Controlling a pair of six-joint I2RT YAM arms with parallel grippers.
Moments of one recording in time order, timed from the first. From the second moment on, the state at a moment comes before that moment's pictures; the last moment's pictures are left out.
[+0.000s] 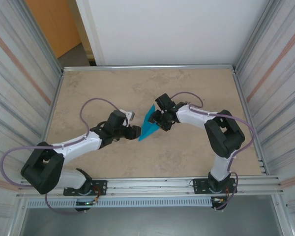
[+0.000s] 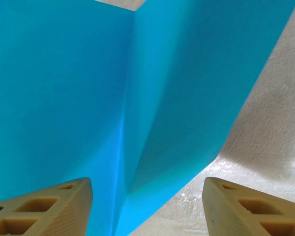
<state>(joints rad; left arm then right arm) -0.64 1.32 0.63 -0.08 0.13 -0.42 0.64 1.82 1.16 -0.46 -0.17 1.07</state>
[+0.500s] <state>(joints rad) -0.52 1.28 0.54 -0.05 0.18 -0.51 0.64 1.92 1.24 -0.56 -0.09 1.12</state>
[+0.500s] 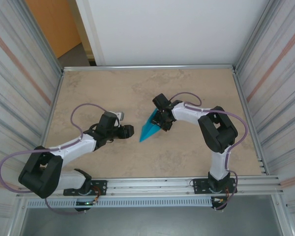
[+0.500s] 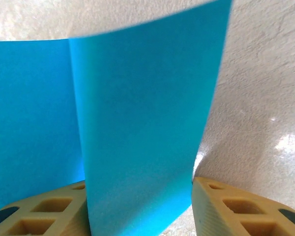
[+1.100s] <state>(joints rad) -0.46 1.38 0.56 -0.05 0.27 -0.57 0.64 1.91 1.25 -0.56 -0.10 1.13</state>
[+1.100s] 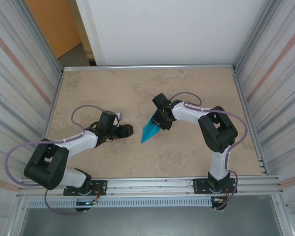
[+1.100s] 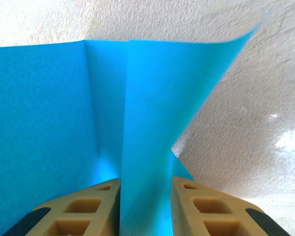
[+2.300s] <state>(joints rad) -0.57 1.33 0.57 0.00 0.30 -0.53 0.45 1.80 0.89 -0.08 -0.53 0.89</state>
